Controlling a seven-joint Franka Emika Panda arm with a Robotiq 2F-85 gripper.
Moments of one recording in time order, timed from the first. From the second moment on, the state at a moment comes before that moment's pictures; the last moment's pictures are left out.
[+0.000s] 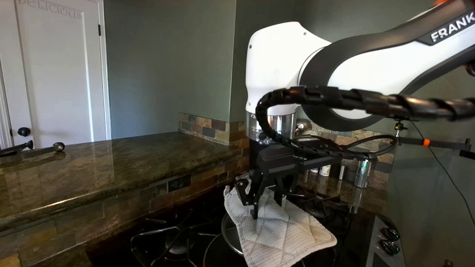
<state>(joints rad) 0.13 -0.34 0.32 -2.45 -0.11 2.11 0.98</state>
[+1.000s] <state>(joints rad) 0.14 -0.35 0.33 -2.51 -0.12 2.14 1.02</state>
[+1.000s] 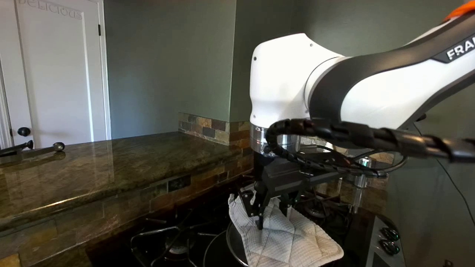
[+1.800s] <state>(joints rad) 0.16 -0.47 0.33 -2.62 -0.09 2.34 1.01</state>
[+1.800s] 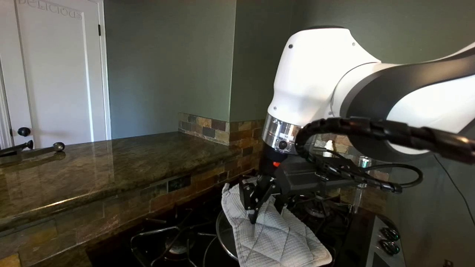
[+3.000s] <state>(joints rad) 0.17 -0.34 0.40 -2.57 -0.10 2.36 0.99</state>
